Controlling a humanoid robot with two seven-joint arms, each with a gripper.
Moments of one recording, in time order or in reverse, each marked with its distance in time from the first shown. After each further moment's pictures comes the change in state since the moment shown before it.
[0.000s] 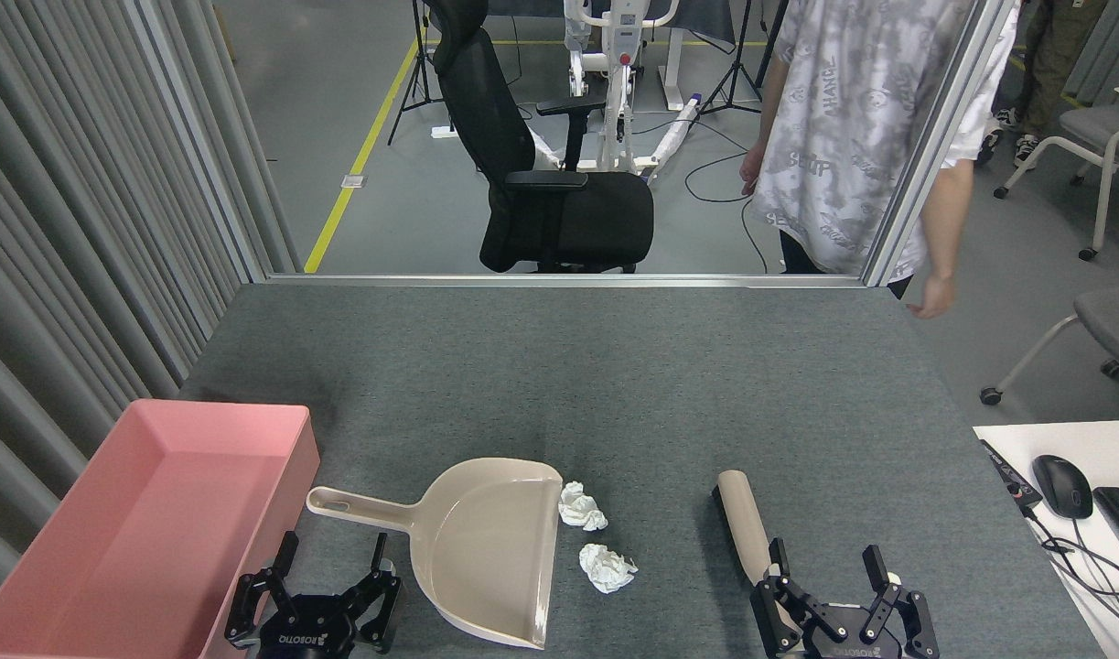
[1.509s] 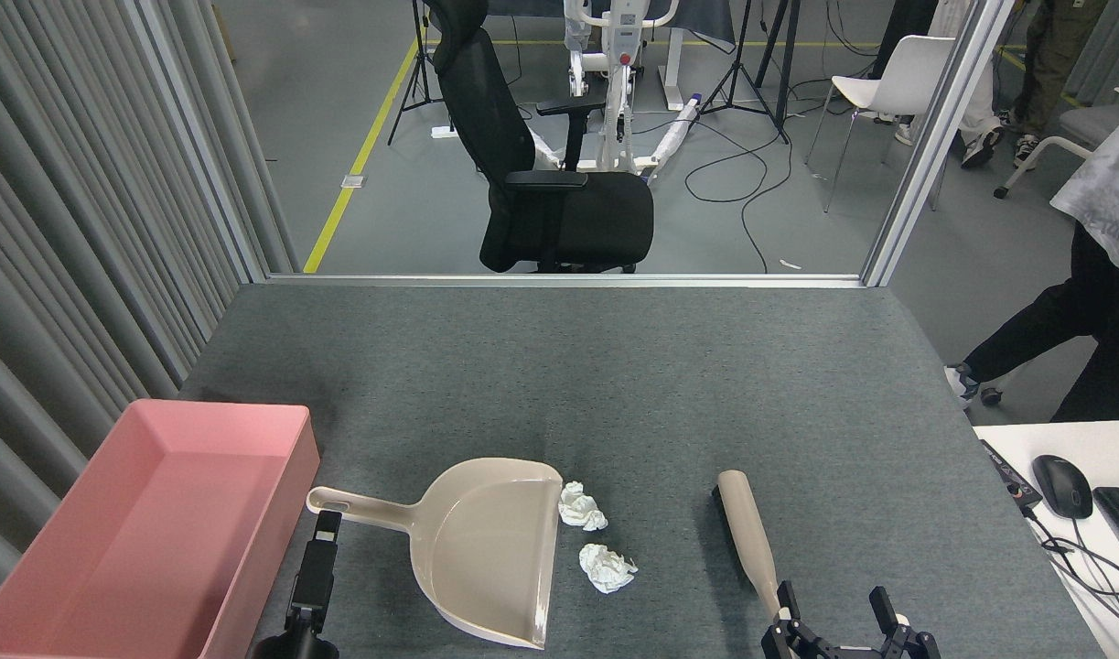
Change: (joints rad) left arm -0.097 -0.030 0.083 0.220 1.177 -0.171 -0.120; right arm 0.080 -0.042 -0.009 0.002 -0.058 -0.038 0.008
